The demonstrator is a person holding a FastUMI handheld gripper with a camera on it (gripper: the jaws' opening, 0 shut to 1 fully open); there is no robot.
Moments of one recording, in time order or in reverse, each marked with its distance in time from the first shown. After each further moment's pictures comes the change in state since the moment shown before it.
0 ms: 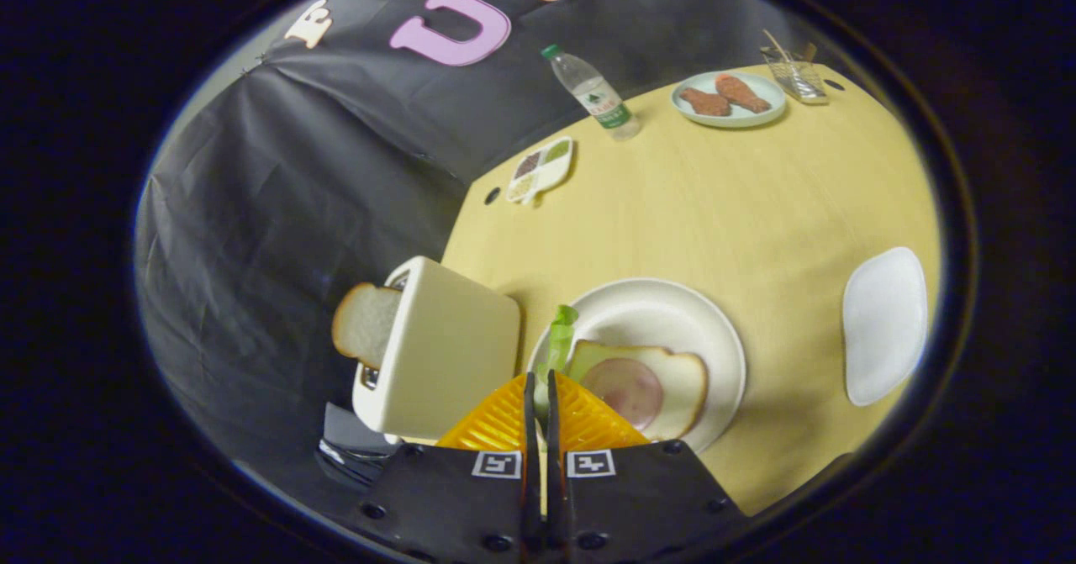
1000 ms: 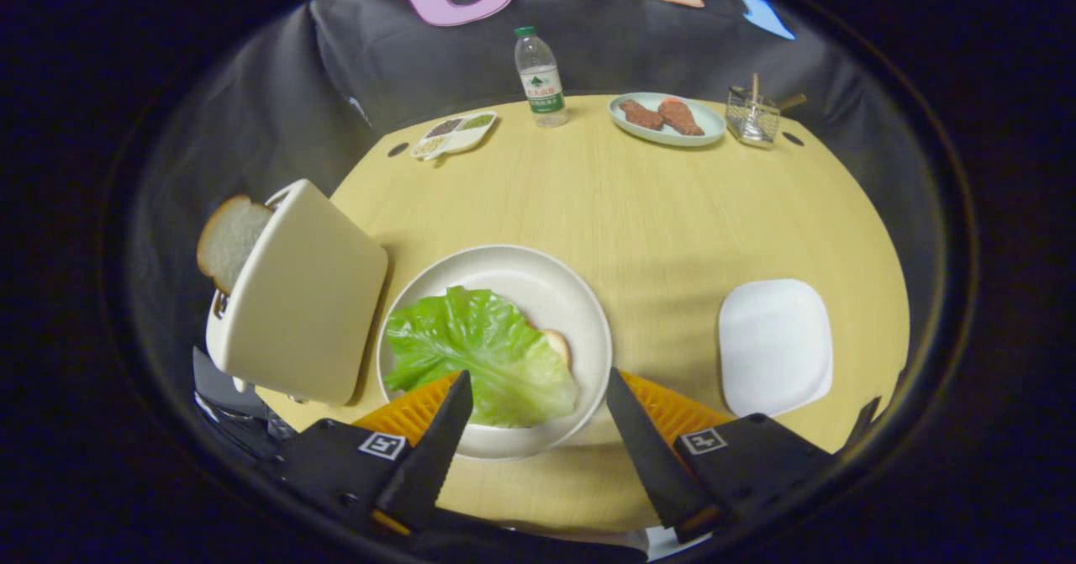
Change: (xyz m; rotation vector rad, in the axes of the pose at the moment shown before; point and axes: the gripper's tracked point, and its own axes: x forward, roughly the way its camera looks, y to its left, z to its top) arm -0.019 -0.067 -0.014 -0.284 0.000 -0.389
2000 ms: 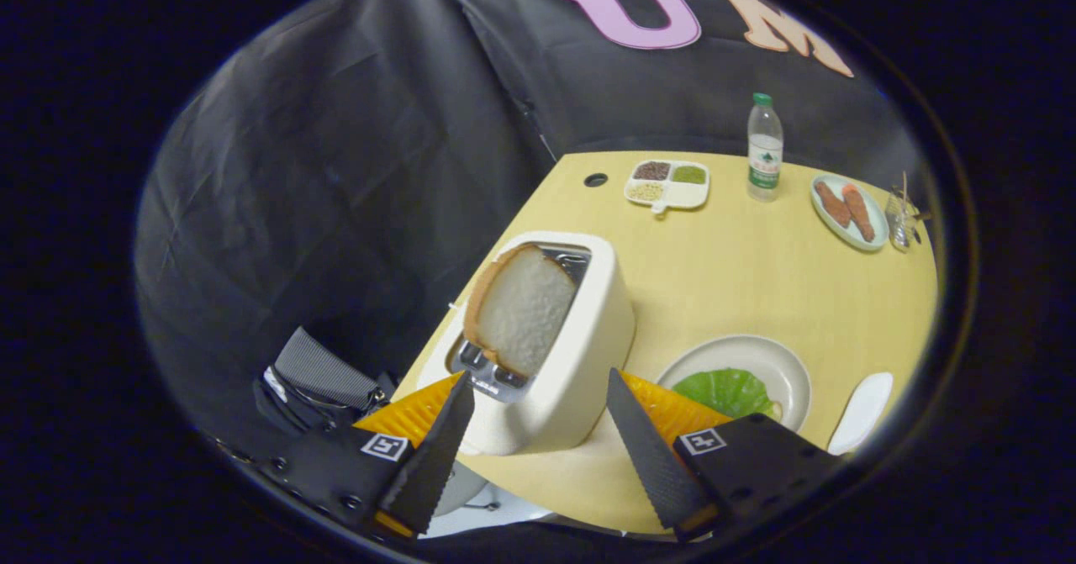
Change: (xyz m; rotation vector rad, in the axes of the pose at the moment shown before) arm -0.059 0.250 0.066 -0.157 -0.070 0.426
